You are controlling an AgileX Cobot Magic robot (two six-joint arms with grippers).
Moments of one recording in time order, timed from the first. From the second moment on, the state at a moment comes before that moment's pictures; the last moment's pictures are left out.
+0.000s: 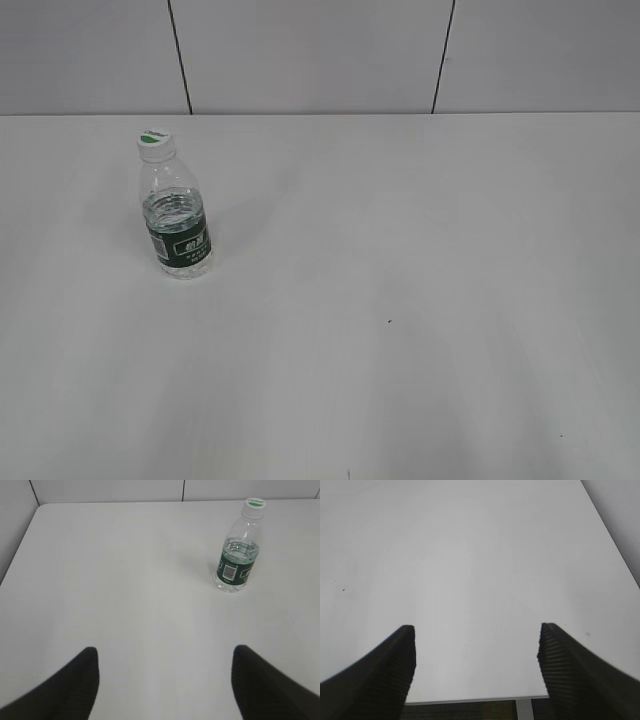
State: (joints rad) left arm -0.05 0.00 -0.52 0.04 1.07 -0.05; right arm 0.08 -0.01 -0.51 -0.02 1.09 -0.05
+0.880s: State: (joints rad) left arm -0.05 0.00 -0.52 0.04 1.07 -0.05; right arm 0.08 -0.01 -0.51 -0.02 1.09 -0.05
